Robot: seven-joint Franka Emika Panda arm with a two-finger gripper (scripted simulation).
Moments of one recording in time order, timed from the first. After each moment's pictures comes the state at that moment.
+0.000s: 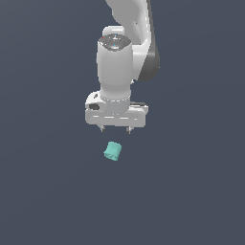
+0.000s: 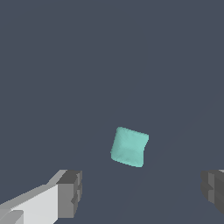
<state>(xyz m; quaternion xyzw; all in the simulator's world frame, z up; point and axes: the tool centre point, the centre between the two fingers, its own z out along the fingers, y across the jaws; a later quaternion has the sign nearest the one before) 0.035 -0.025 0.223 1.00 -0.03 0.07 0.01</state>
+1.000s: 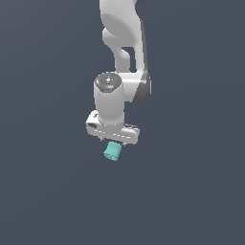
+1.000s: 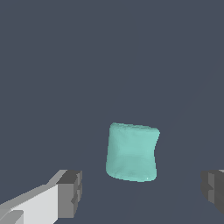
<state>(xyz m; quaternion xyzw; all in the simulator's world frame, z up) 0.034 -0.039 0.138 0.99 -0.12 0.02 0.00</state>
